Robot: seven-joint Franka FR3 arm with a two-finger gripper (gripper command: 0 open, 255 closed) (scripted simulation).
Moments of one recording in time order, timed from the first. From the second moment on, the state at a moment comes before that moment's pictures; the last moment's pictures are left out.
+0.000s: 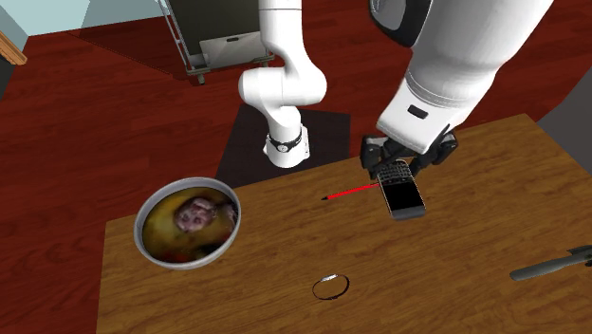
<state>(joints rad) 0.16 -0.49 0.39 -2.07 0.19 1.63 0.31</state>
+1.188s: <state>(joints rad) 0.04 -0.56 0.05 -2.14 0.04 1.59 -0.11</state>
